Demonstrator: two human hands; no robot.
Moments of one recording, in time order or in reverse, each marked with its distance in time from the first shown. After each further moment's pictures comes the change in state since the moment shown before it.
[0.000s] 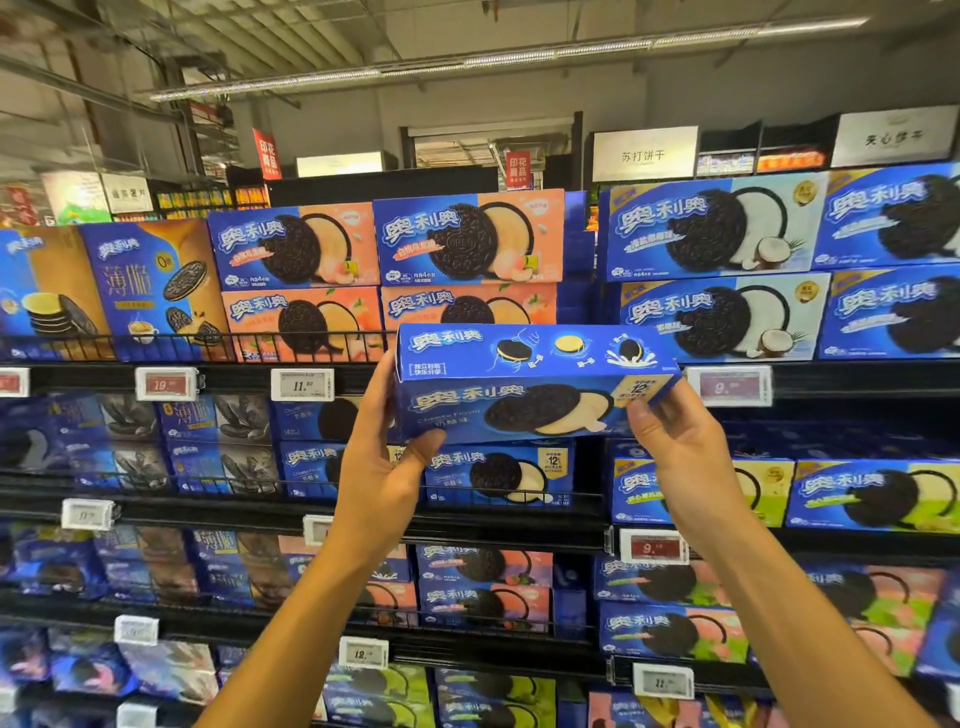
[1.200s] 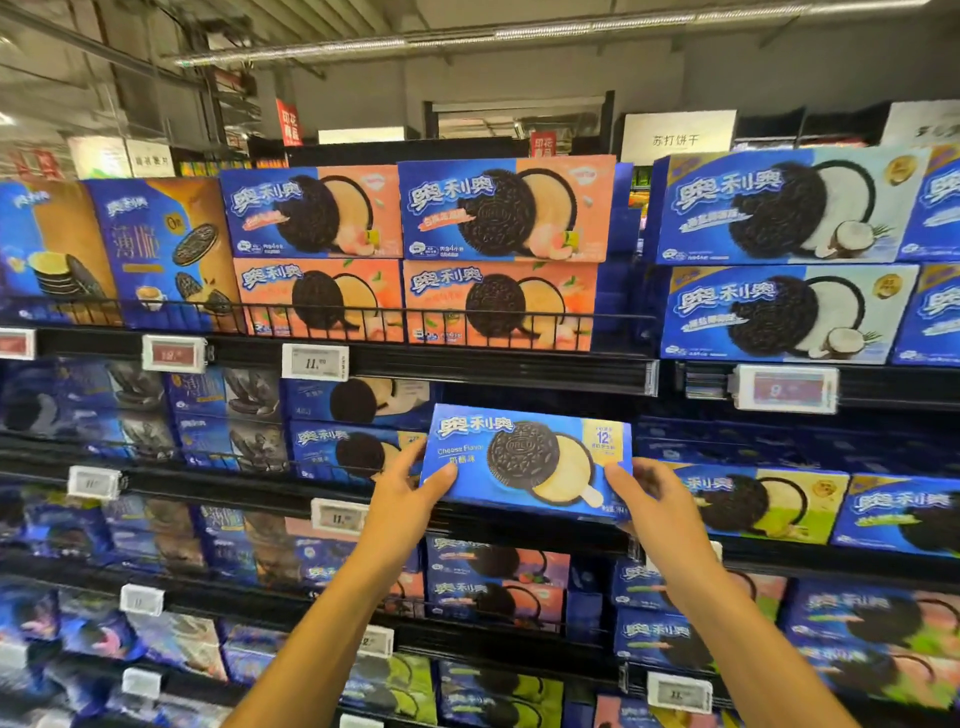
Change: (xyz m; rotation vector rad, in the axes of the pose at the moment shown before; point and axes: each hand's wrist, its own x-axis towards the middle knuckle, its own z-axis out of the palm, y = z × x) left_hand -0.019 -0.066 -0.003 -0.033 0.009 -0.609; right_hand -0.004 0.113 0.014 -0.174 0.094 0.432
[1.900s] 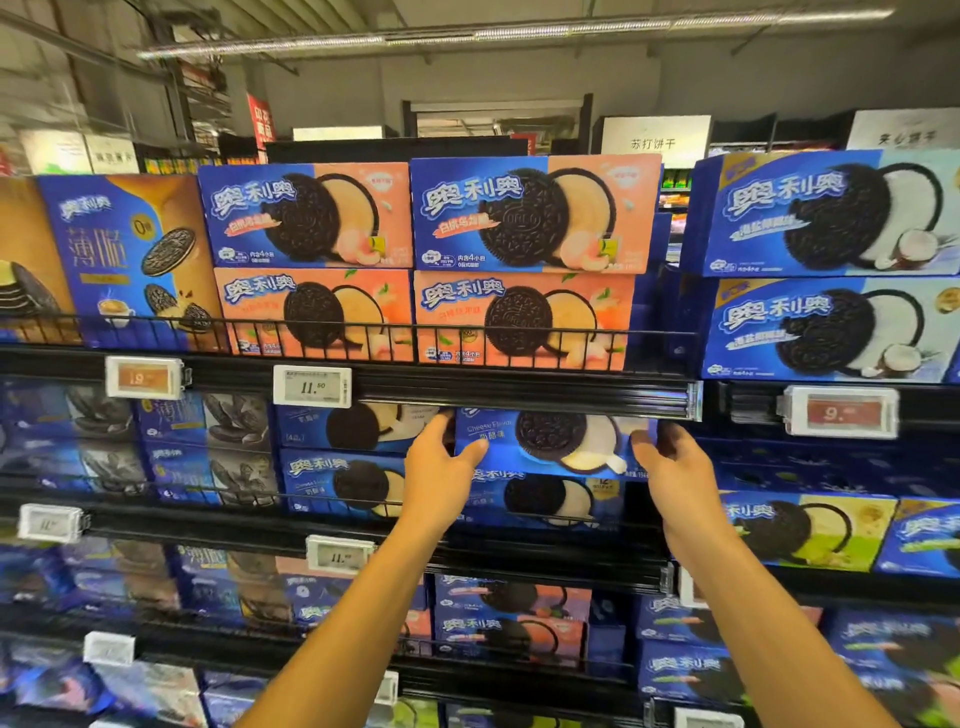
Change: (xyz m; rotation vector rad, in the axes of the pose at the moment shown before) left_hand 0.089 -0.002 0.012 0.199 0.077 0.074; right_hand 0.061 -0.031 0.033 0.064 0.171 -0.068
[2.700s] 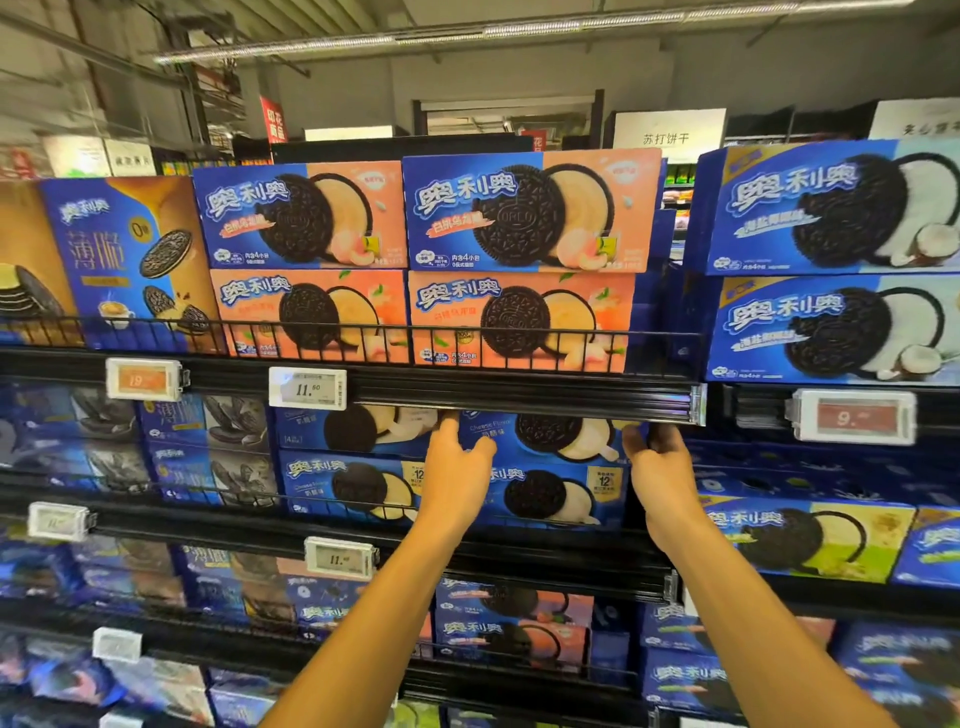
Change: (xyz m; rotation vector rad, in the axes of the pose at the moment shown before) left_hand 0.004 0.004 0.025 0.036 0.046 -0.090; right_hand 0.026 0.014 0.019 0.103 0.024 0.048
